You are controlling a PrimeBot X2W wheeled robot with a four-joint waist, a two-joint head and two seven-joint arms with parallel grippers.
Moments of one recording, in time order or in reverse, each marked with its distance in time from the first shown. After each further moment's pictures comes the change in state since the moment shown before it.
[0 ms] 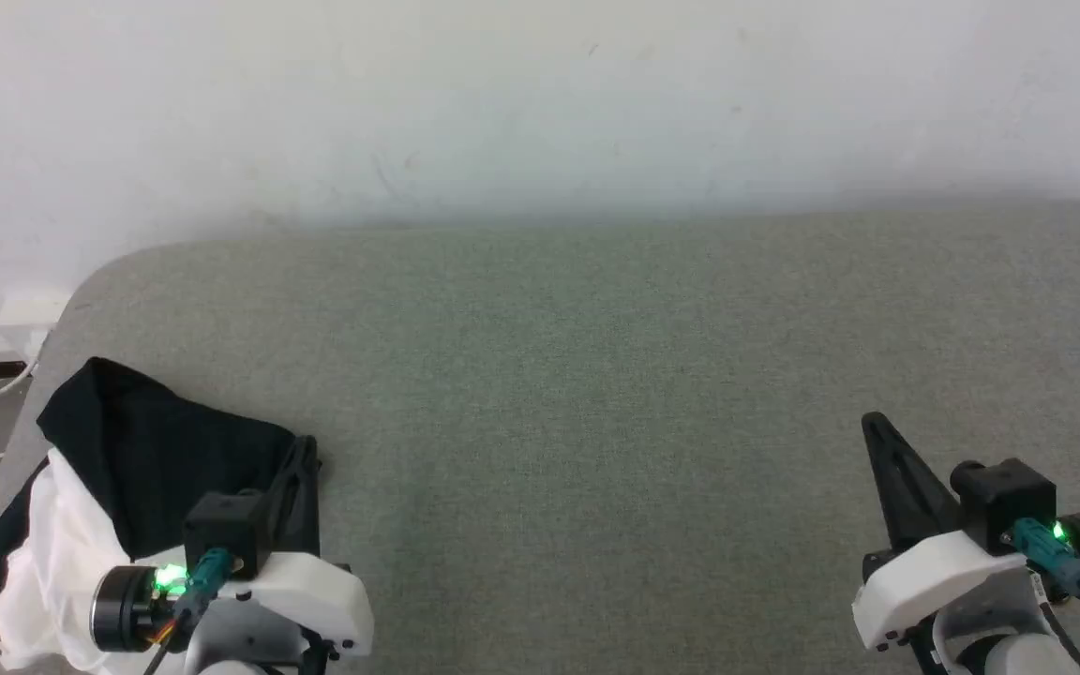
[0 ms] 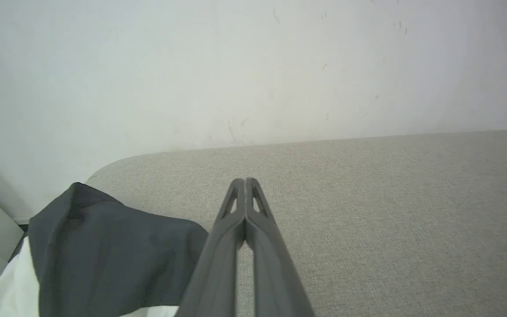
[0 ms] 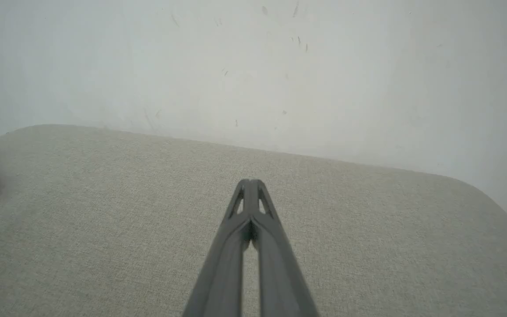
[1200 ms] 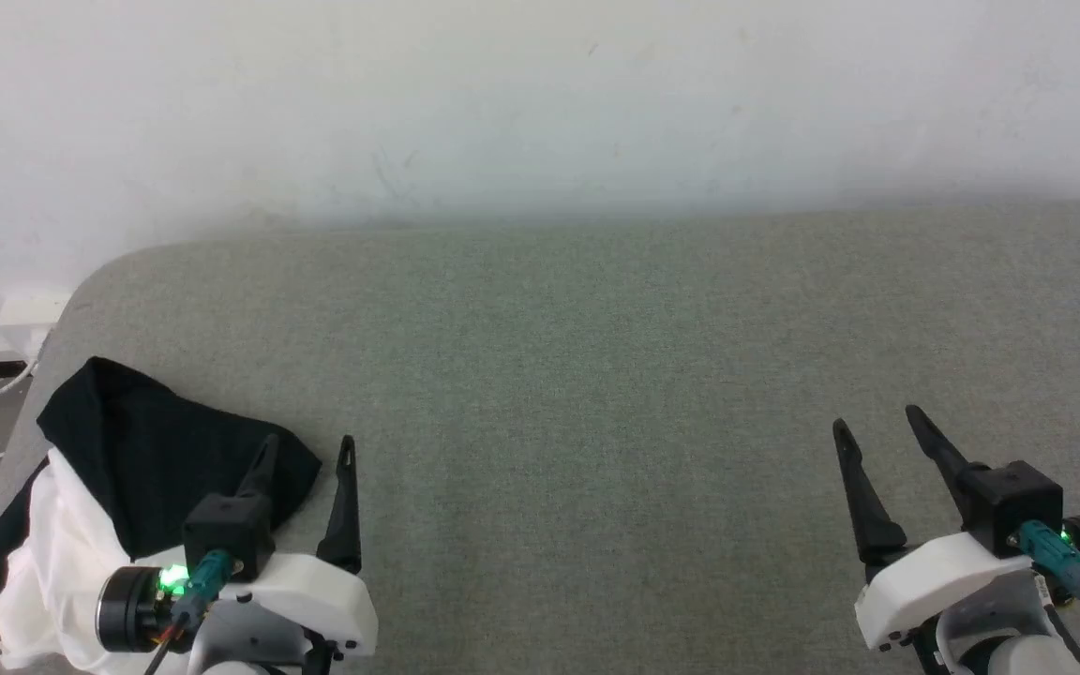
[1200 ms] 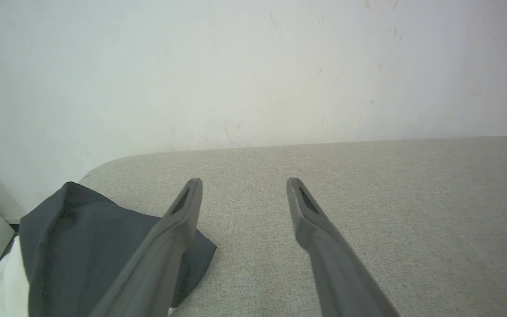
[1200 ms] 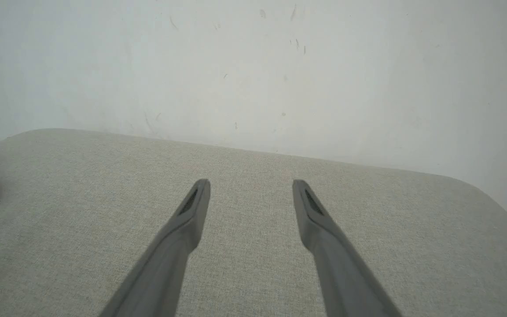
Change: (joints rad) left arm 0.000 0.000 -0.008 0.003 -0.022 0.000 -0.011; right arm 0.002 -0.001 -0.004 0.001 0.009 0.000 -0.011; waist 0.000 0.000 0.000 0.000
